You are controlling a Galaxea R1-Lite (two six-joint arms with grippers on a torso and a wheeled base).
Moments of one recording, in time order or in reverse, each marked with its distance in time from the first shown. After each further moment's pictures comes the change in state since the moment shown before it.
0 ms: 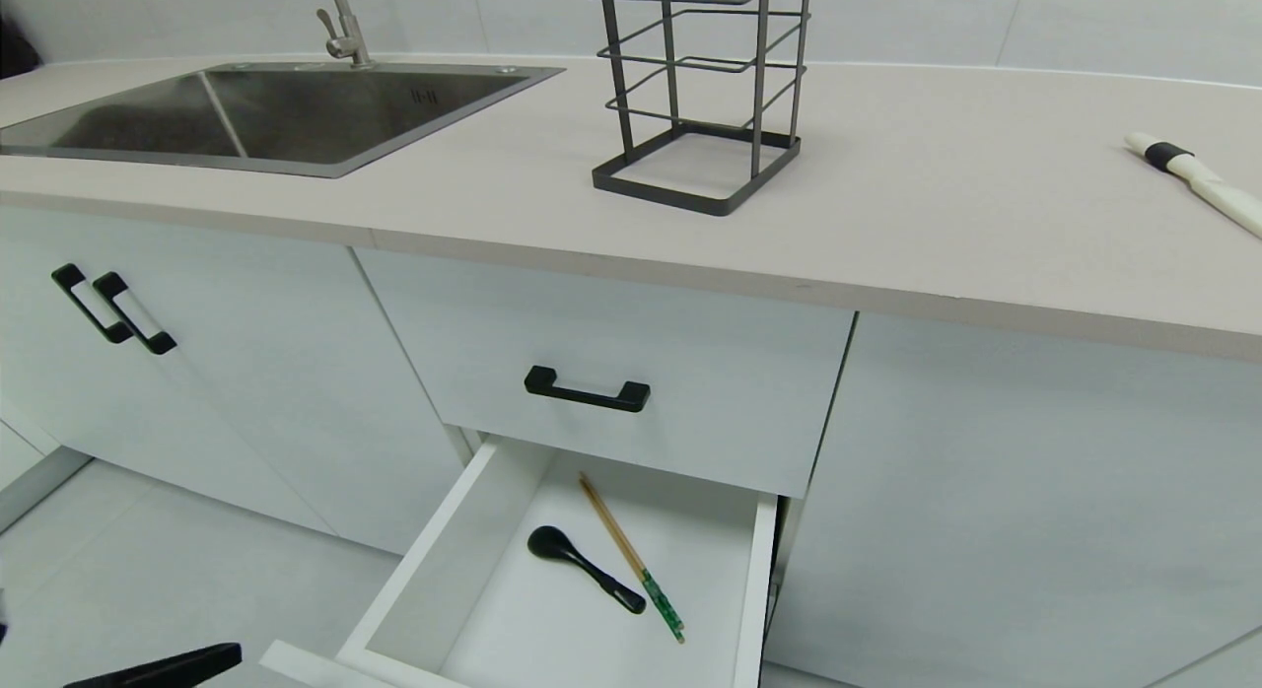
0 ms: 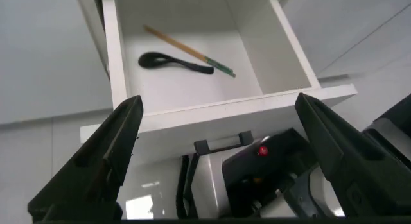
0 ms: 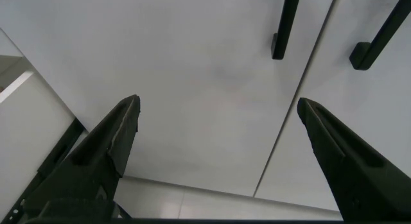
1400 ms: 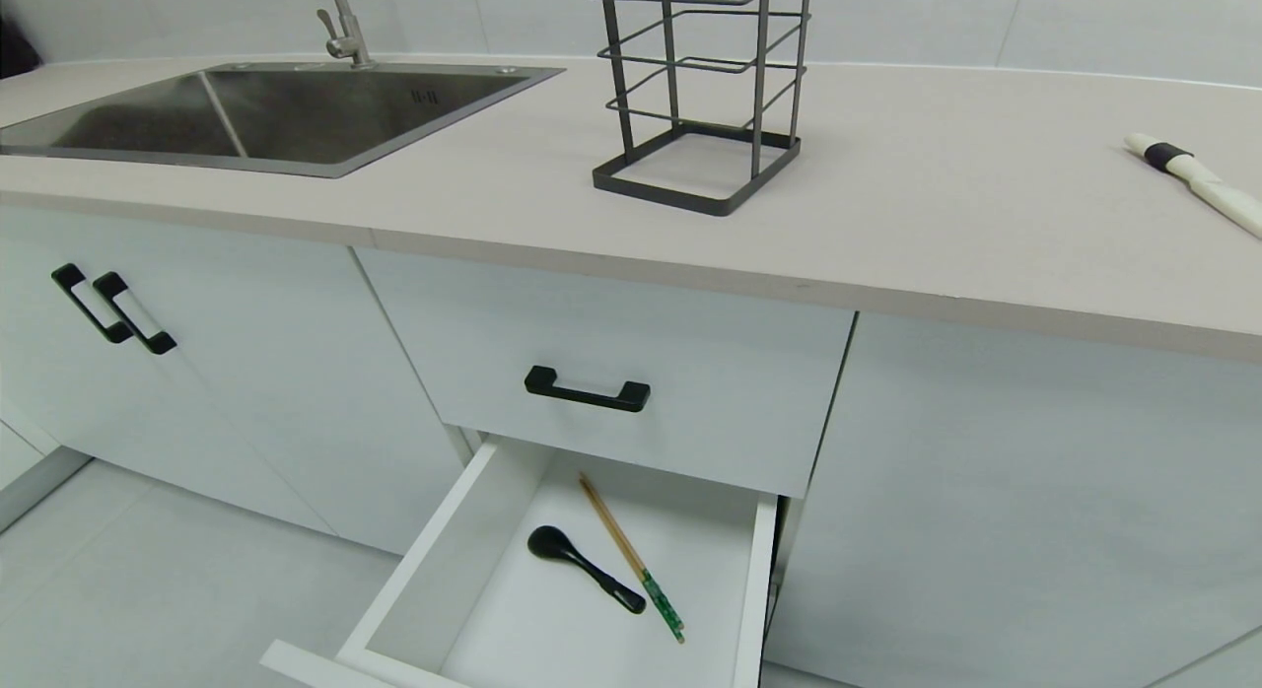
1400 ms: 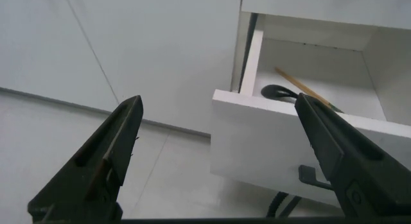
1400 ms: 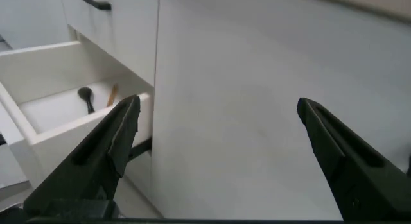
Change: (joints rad) left arm 0.075 -0.759 0.298 -0.051 0.442 -0.017; right arm 0.009 0.124 -0.018 -0.268 0.472 -0.208
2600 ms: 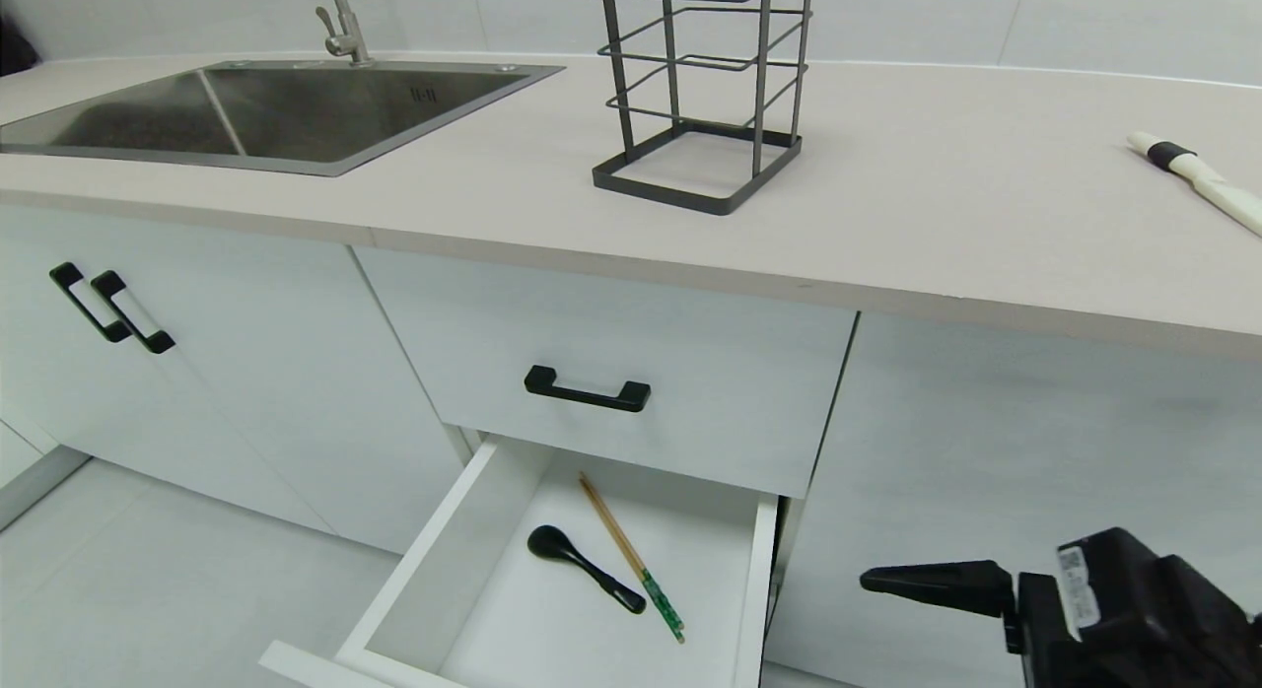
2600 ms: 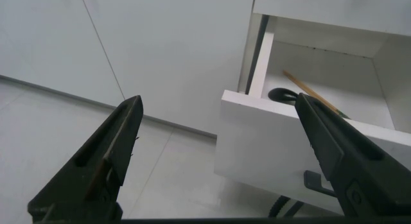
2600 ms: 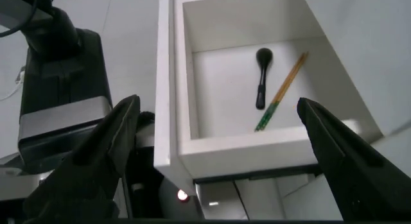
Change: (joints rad) left arm 0.001 0.000 0.003 0.043 0.091 -0.053; right arm 0.835 1.197 -0.238 -0.541 -0.085 -0.006
